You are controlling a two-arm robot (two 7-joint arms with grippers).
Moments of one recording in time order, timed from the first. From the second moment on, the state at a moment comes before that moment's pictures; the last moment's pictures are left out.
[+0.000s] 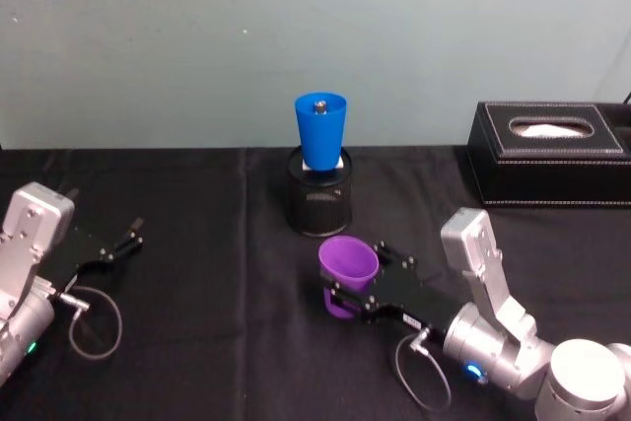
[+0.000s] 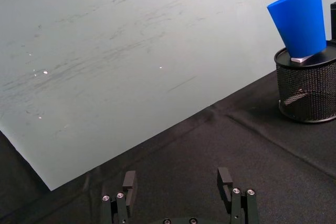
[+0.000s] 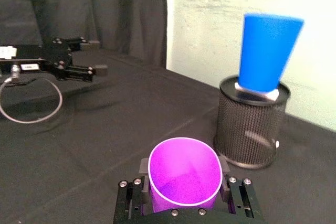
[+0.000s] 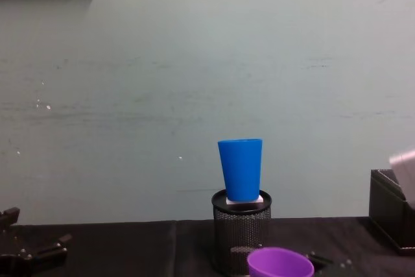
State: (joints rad) left arm -0.20 0.60 0.45 -1.41 -0.25 -0.12 0.03; right arm 0.26 0.36 -0.46 -1.27 0.33 -0.18 0.48
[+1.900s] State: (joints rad) left arm -0.20 0.60 0.45 -1.41 -0.25 -0.12 0.03; right arm 0.35 0.47 -0.43 -1.66 0.43 0.27 0.42
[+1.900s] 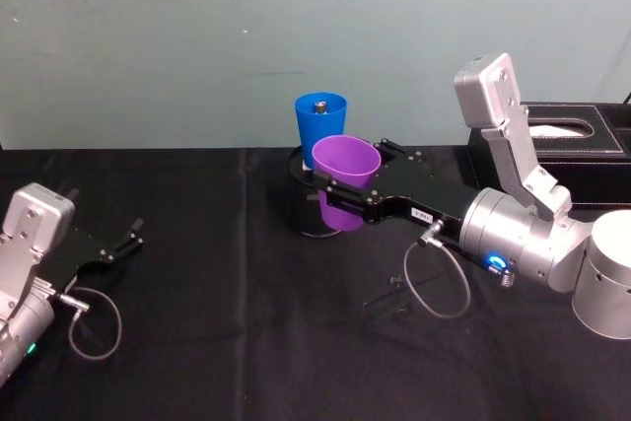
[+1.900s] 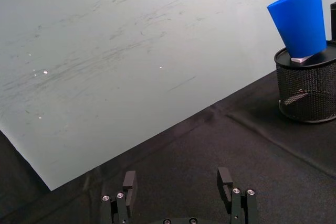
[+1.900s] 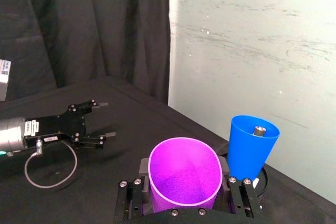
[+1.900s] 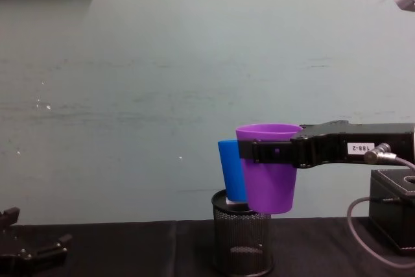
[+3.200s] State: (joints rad) left arm -0.20 0.60 0.45 -1.41 -0.25 -0.12 0.03; right arm 0.35 0.46 -0.43 -1.66 0.43 0.27 0.42
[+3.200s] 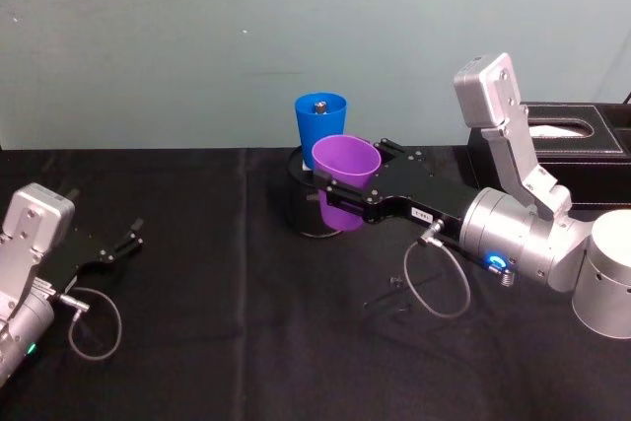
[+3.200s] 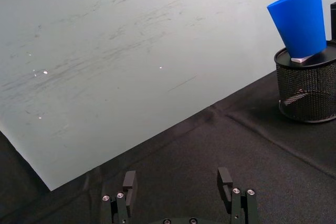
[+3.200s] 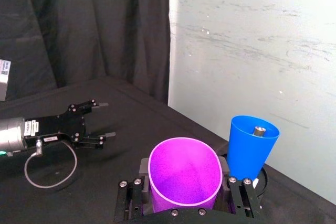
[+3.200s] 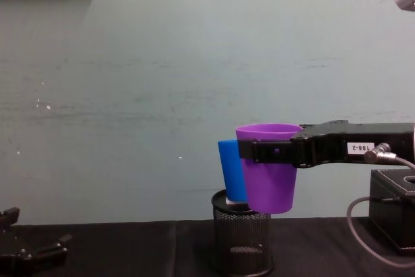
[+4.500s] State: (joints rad) left arm -0.20 0.60 0.45 -1.41 -0.25 -0.12 0.03; right arm 0.35 0.46 -0.43 -1.66 0.43 0.27 0.42
